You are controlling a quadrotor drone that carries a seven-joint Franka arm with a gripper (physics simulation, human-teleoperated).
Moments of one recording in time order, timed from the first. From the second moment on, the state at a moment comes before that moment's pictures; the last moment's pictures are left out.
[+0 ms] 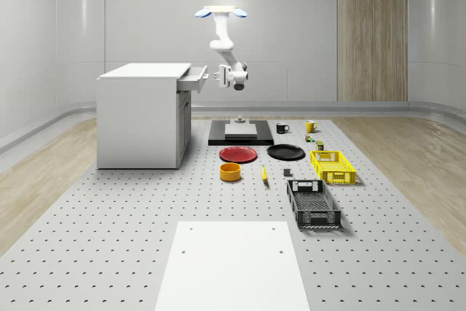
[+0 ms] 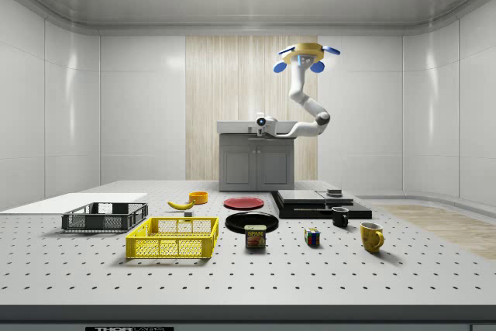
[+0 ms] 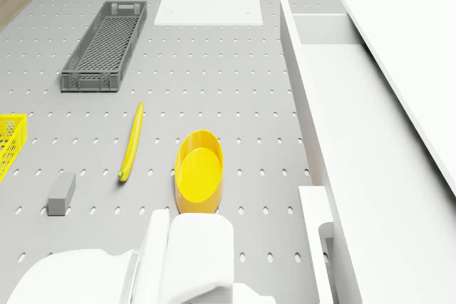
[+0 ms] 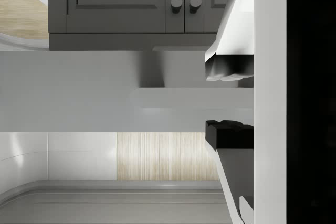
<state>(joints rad) 0.55 -0.86 -0.77 -2.46 1.02 1.65 0.62</state>
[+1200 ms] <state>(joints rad) 1.28 -1.22 -1.39 -2.79 1.80 1.38 -0.15</state>
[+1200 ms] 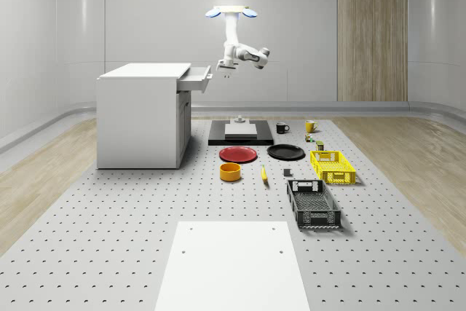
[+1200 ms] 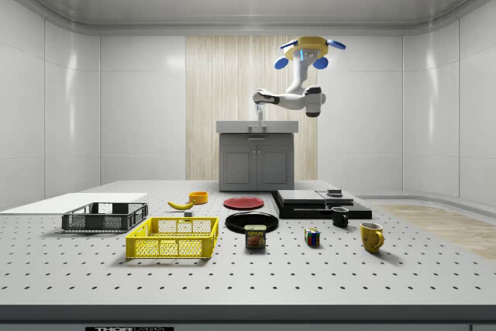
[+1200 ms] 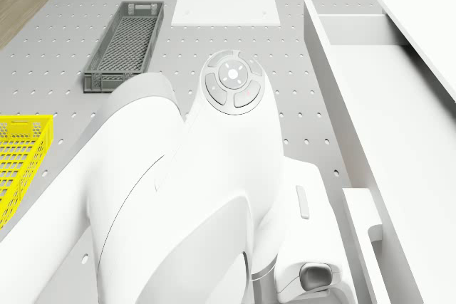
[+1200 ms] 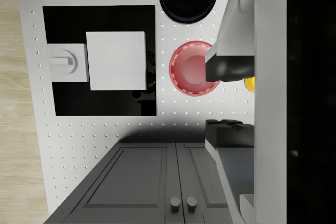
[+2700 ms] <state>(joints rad) 1.38 -1.39 -1.43 -2.78 1.76 1.45 -0.23</state>
